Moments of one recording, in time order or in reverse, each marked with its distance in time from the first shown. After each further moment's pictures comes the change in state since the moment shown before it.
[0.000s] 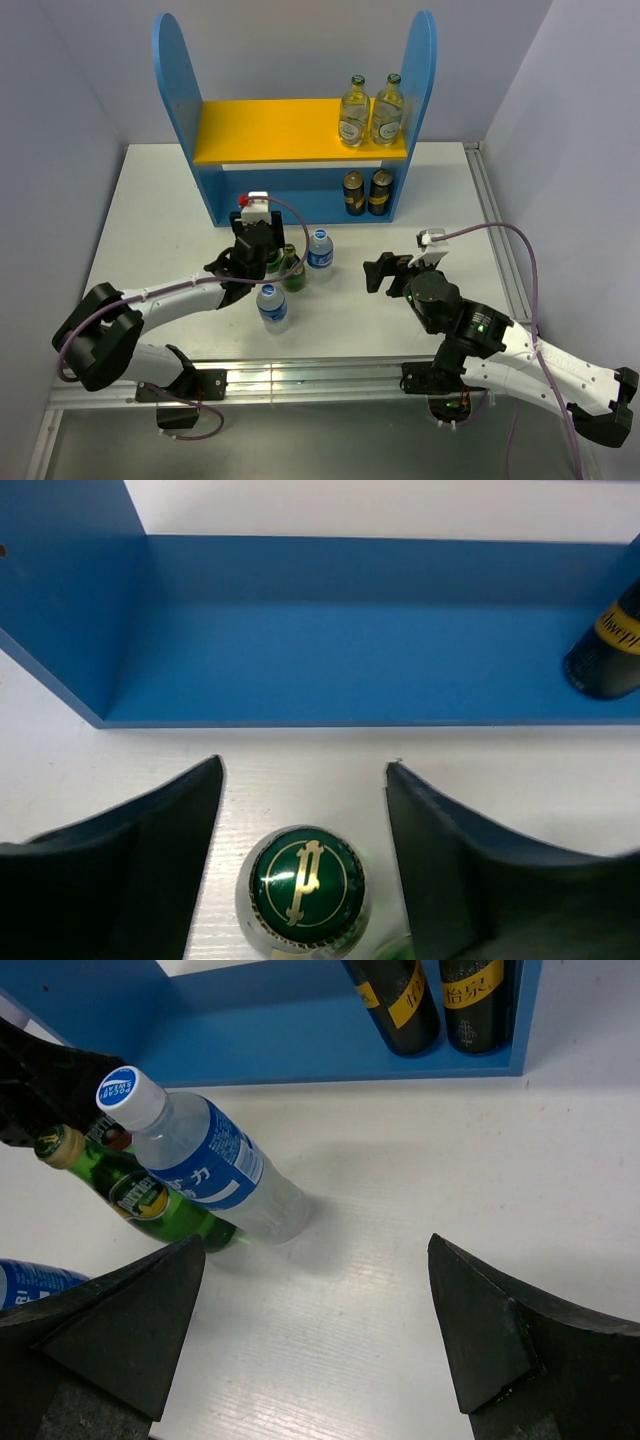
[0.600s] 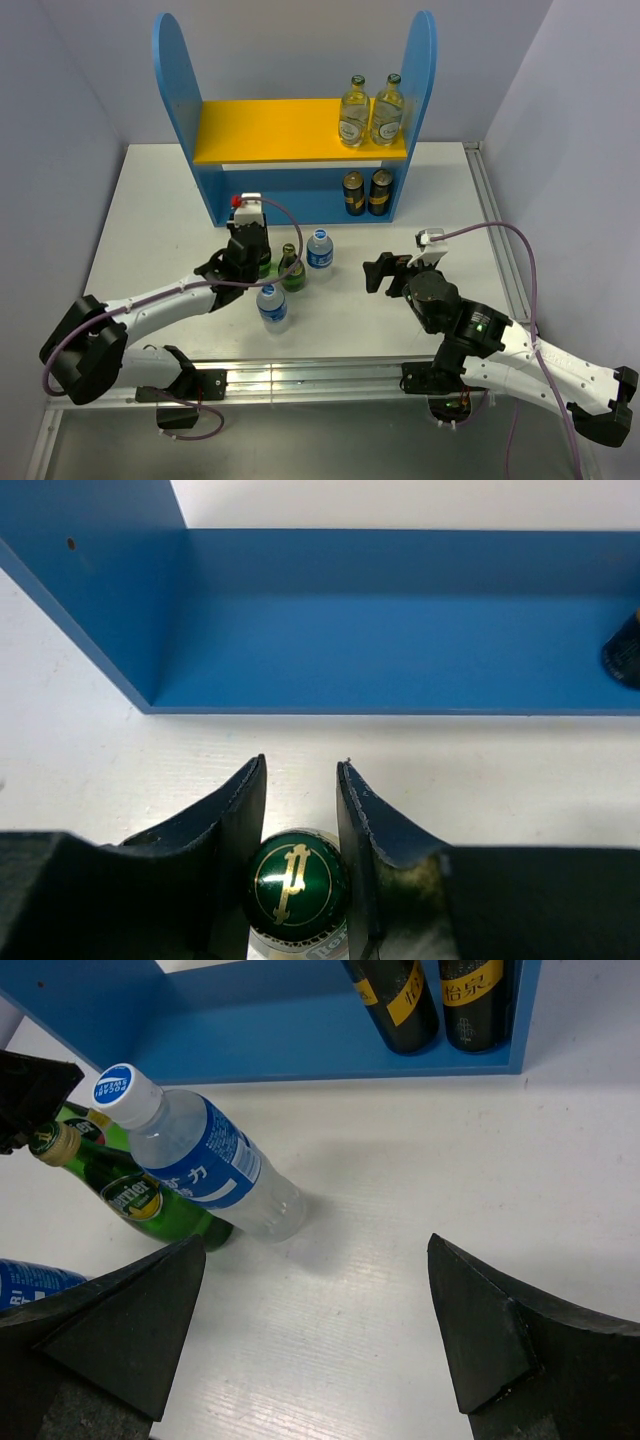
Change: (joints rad) left arm 0.011 -0.089 -0.026 -0.074 -0.027 0.020; right arm 0.000 0.009 0.000 0.000 0.001 0.000
